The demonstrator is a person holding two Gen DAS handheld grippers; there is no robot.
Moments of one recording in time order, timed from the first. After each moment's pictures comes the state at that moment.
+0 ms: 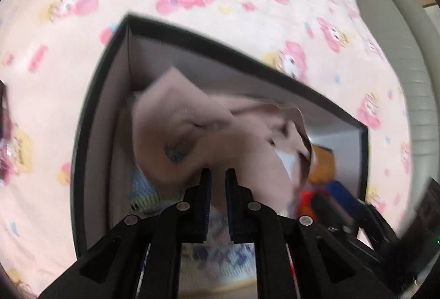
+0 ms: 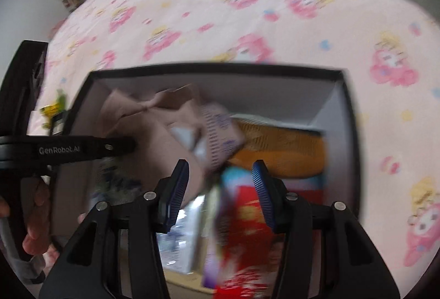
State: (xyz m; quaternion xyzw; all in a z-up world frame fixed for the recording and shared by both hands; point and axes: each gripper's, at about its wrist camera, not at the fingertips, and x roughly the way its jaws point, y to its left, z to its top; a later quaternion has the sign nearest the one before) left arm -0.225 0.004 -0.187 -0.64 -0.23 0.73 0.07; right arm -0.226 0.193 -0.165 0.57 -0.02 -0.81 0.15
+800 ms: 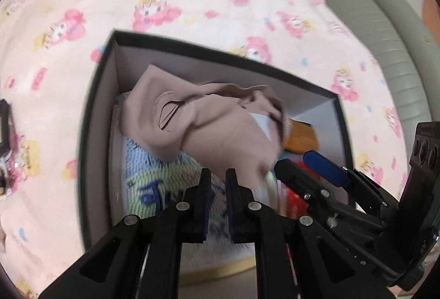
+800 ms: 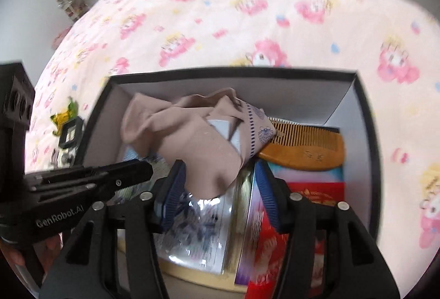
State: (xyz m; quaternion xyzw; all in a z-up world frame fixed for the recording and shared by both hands) left arm -0.188 0.017 -0.139 -0.57 -0.19 0.79 0.12; right arm -0.194 0.183 -0.134 0.53 -0.01 -0.84 0.13
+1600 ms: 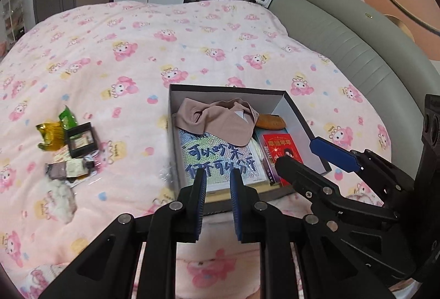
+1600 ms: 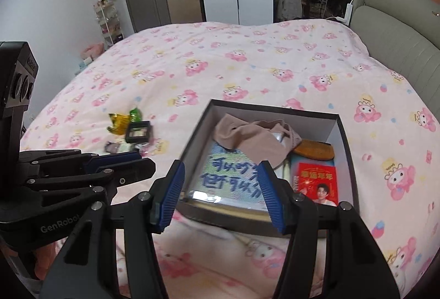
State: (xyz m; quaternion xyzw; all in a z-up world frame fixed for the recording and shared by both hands) left arm -0.026 -0.035 -0.018 -0.45 -0.08 0.88 0.12; right arm -0.032 0.106 -0.023 0.39 0.02 -0.91 0.16
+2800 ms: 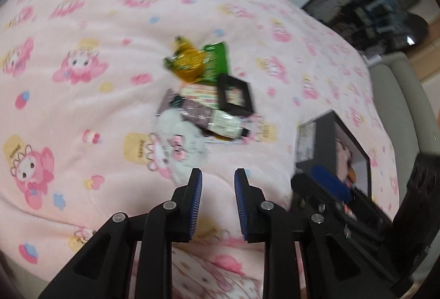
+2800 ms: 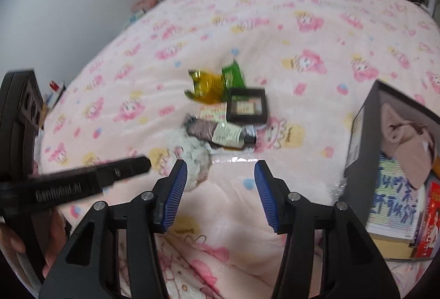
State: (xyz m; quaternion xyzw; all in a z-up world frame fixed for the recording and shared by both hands) left arm -0.013 -0.292 -0.123 -0.51 -0.33 0.79 -0.06; right arm -0.081 -0.124 -0.120 0.50 0.04 -0.81 0.30
